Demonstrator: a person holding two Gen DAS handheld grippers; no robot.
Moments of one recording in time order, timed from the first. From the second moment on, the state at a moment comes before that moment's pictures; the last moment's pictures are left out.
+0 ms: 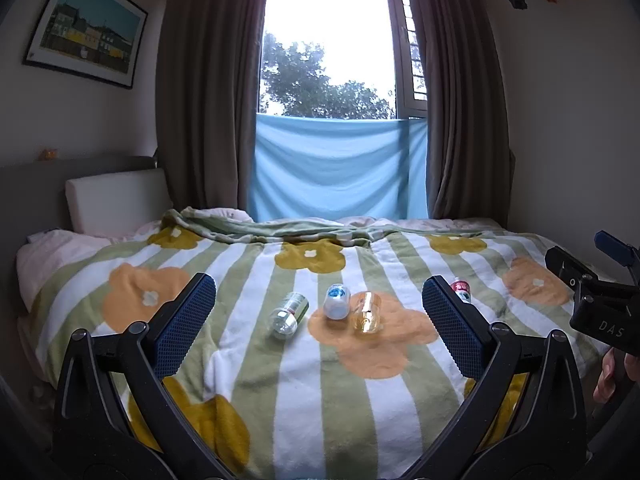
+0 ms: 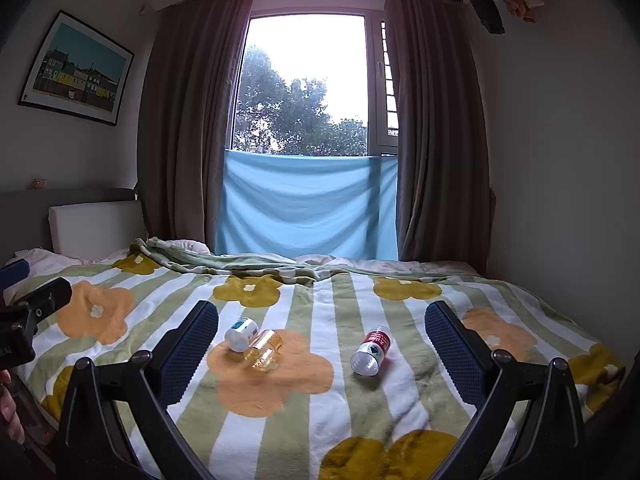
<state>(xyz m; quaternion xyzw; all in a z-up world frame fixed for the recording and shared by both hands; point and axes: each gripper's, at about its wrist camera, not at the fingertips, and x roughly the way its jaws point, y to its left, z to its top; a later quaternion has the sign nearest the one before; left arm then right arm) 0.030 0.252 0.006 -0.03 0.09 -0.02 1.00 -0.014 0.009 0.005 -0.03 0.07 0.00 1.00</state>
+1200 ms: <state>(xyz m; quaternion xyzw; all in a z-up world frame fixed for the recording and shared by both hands) 0.021 0.254 0.008 -0.03 0.08 -0.03 1.00 -0.016 0.009 0.006 -0.02 0.06 0.00 1.00</state>
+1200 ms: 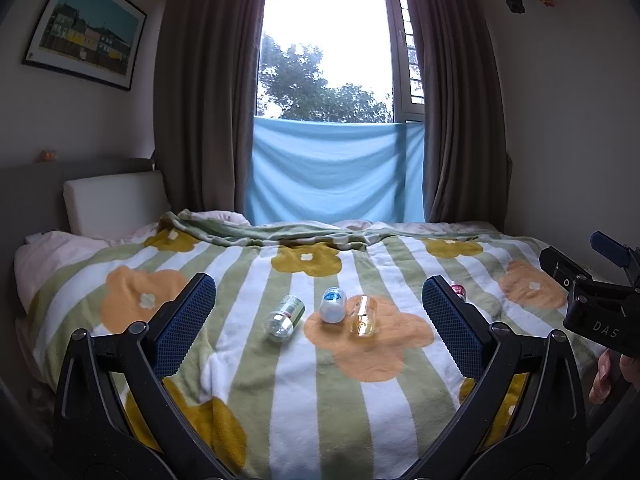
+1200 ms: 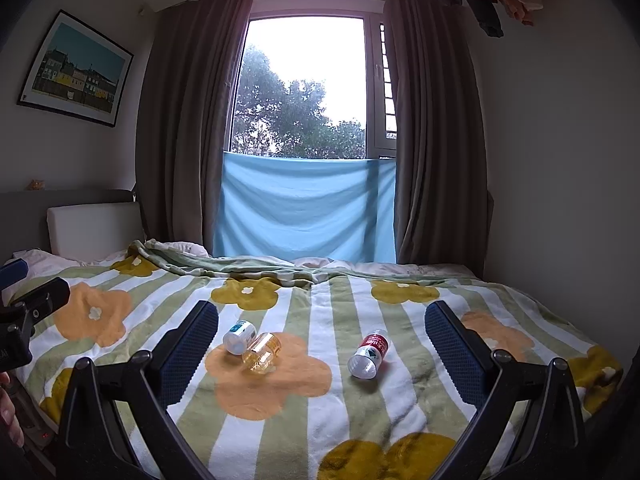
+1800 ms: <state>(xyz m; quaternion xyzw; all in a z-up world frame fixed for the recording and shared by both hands) 0.024 0.254 0.008 -0.04 0.08 -0.04 0.99 -0.012 0.010 0.010 -0.02 0.07 0.00 1.00</state>
